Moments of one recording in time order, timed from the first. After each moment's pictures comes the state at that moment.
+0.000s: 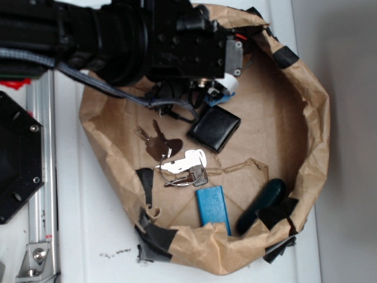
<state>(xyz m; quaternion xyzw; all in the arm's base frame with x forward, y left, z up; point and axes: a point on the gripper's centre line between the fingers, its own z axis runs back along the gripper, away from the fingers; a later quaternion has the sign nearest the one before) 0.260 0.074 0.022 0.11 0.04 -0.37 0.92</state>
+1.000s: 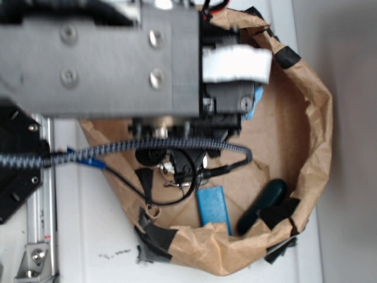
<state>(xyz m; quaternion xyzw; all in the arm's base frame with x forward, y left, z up) 0.245 0.007 0.163 0.05 -0.06 0.04 1.00</state>
